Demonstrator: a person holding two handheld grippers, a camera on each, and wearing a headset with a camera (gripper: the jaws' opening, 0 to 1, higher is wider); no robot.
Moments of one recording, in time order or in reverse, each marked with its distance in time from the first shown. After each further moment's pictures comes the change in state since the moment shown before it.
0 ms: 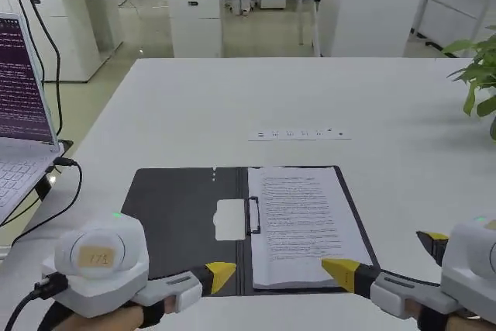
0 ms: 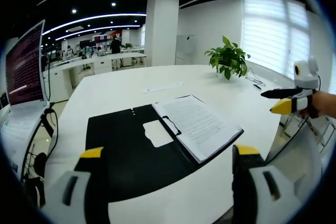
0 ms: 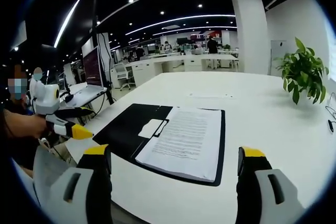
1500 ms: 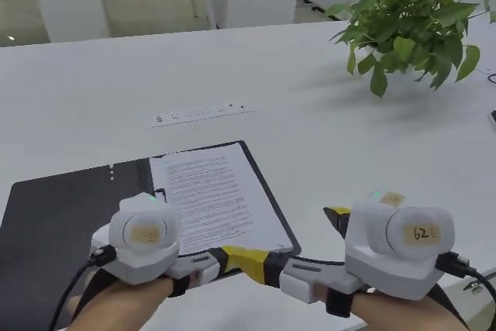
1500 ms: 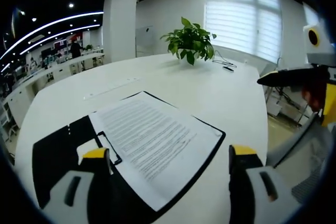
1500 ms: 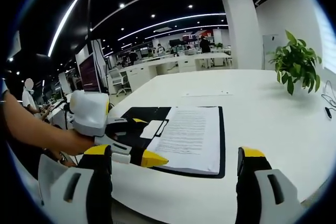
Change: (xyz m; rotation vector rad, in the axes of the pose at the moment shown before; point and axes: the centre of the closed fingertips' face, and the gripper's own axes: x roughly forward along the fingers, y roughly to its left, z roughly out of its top) left arm 0.127 -0.115 -0.009 0.151 0.068 -0.266; right arm -0.012 0.008 -0.005 0.073 -0.019 -0.035
